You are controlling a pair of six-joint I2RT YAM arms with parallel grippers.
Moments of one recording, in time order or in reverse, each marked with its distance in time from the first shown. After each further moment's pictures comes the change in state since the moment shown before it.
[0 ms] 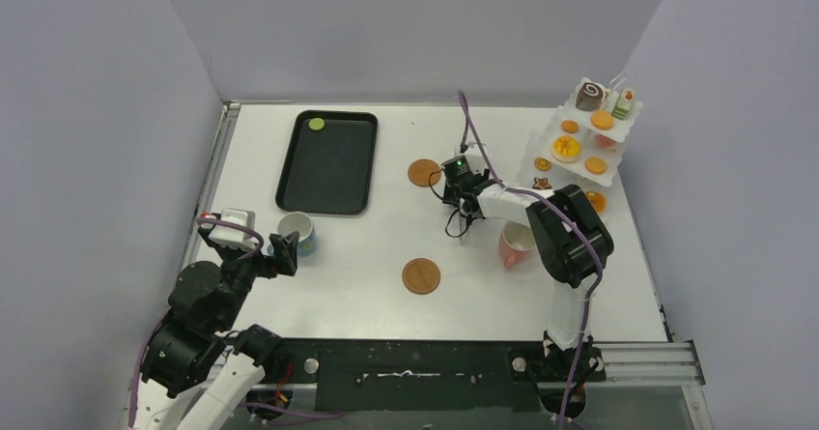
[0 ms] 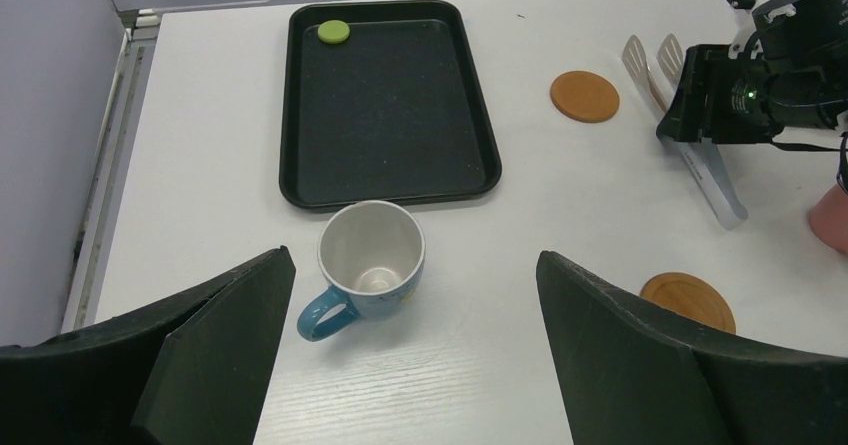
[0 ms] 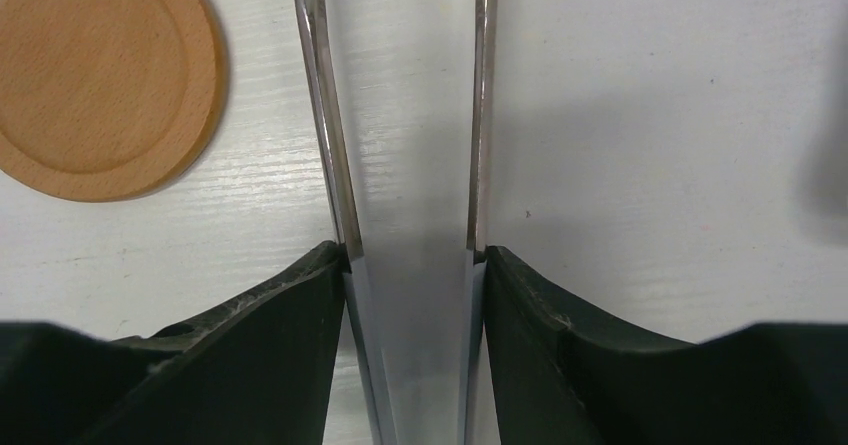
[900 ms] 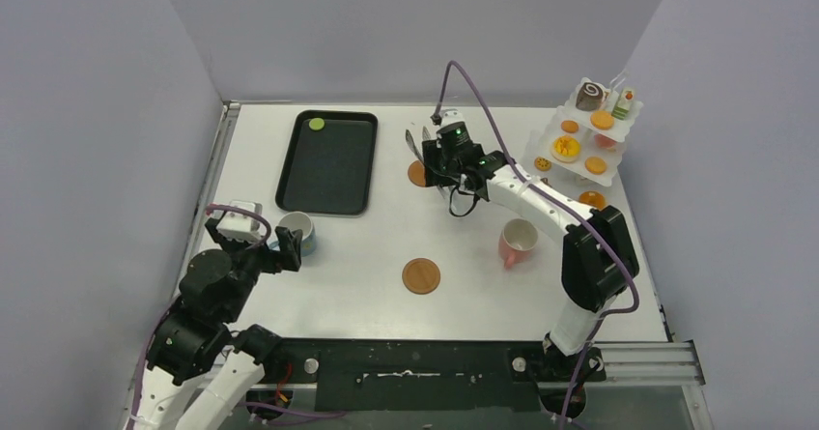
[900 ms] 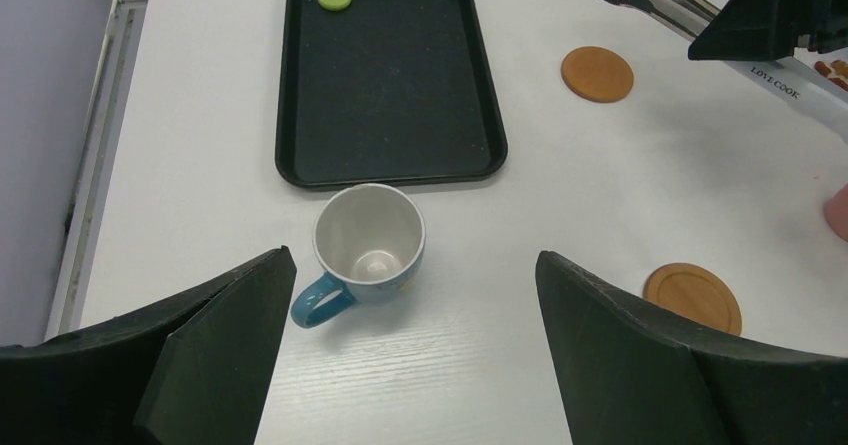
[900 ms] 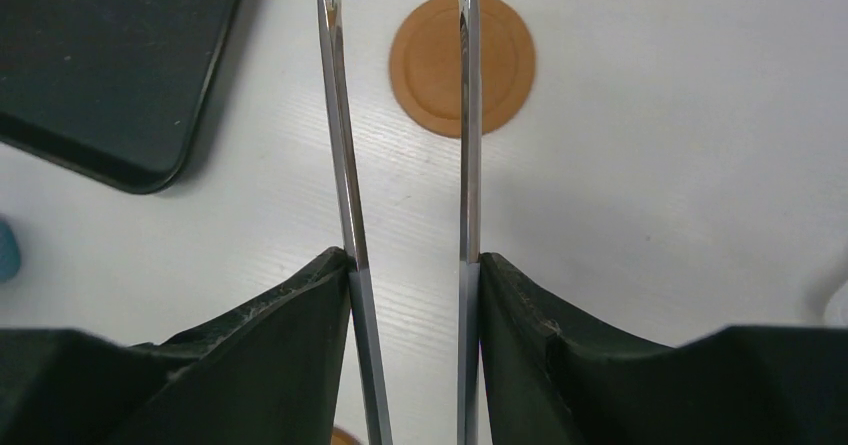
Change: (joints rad) left arm 0.003 0.058 0.000 -0.003 -0.008 -0.019; right arm 0.057 -0.200 0.229 -0.292 -0.304 -0.201
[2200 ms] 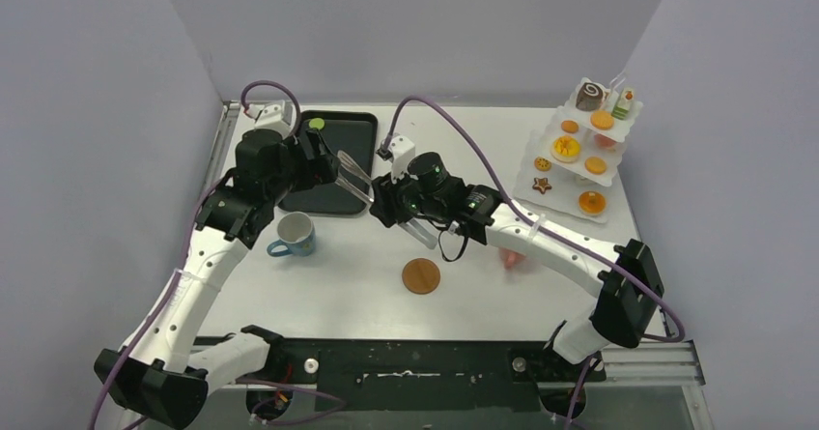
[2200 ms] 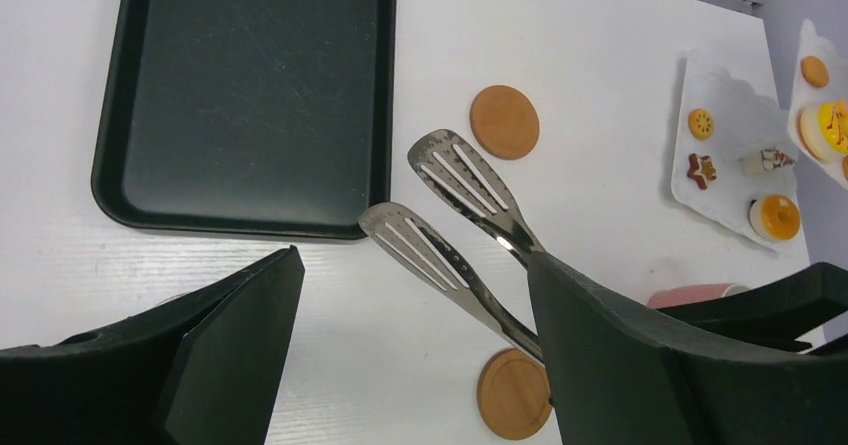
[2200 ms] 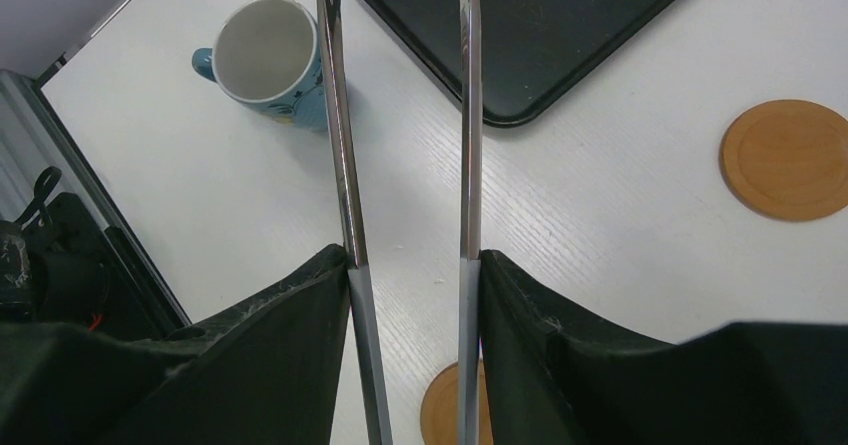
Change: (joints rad) left arm 0.107 0.760 0.434 0.098 0.176 -0.355; right arm 0.317 -0.212 -0.086 0.114 -0.204 -0.092
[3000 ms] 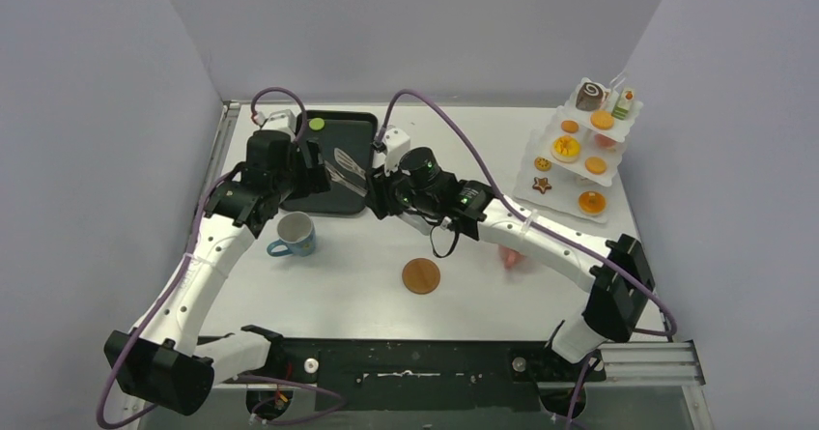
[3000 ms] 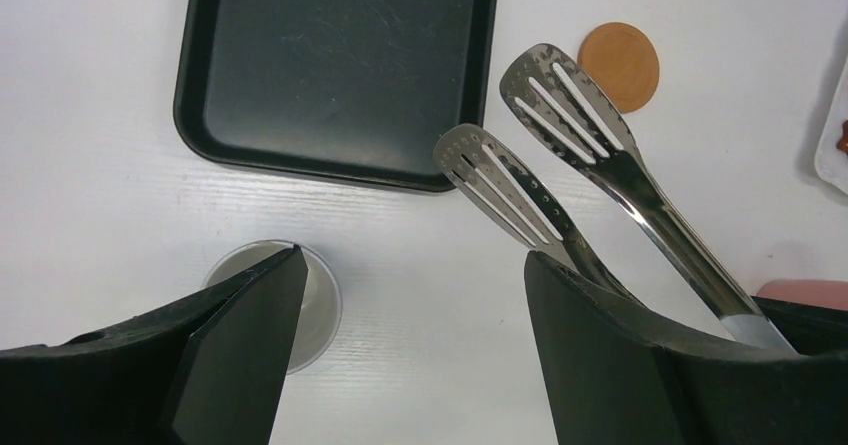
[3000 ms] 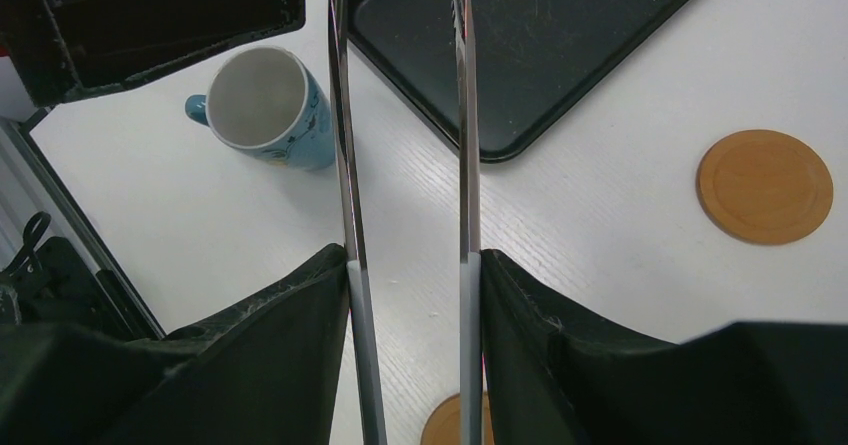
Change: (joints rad) left arm 0.040 0.075 -0.004 -0.113 -0.054 0.053; right arm 0.019 0.039 0.070 0.008 0.068 0.004
